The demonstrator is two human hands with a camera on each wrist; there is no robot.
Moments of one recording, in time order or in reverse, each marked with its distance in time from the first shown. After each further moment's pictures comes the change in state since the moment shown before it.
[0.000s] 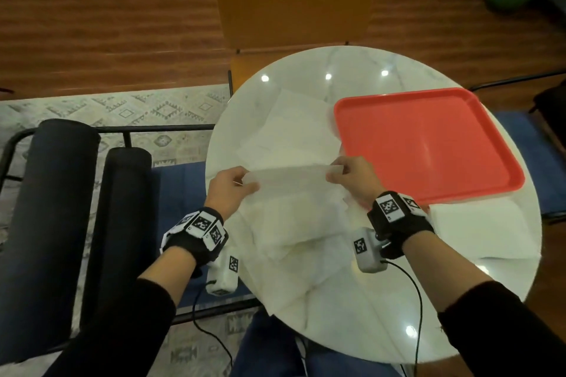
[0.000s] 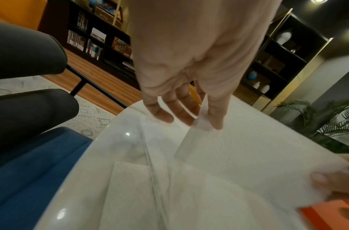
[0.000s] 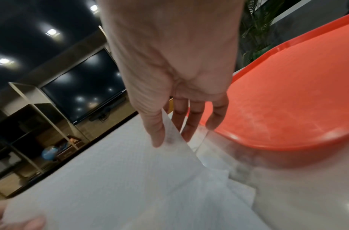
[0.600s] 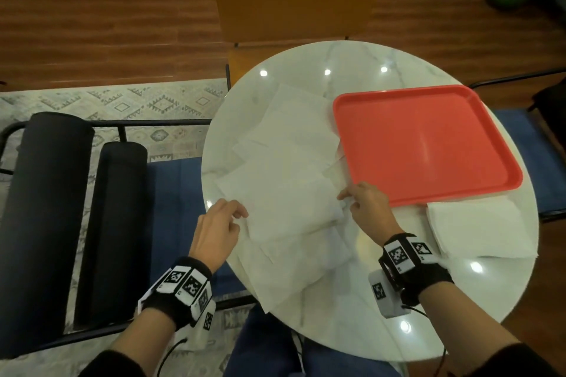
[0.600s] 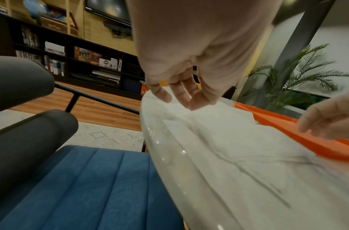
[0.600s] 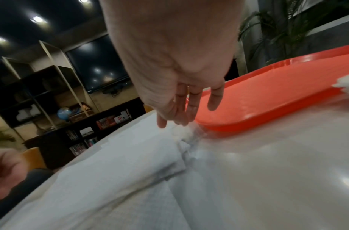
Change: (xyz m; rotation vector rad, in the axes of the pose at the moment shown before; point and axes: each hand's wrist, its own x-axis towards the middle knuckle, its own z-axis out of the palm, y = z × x) left_hand -0.056 -0.054 0.014 0.362 0.043 0.215; right_hand -0.044 0.050 0.018 -0.345 0.075 -0.067
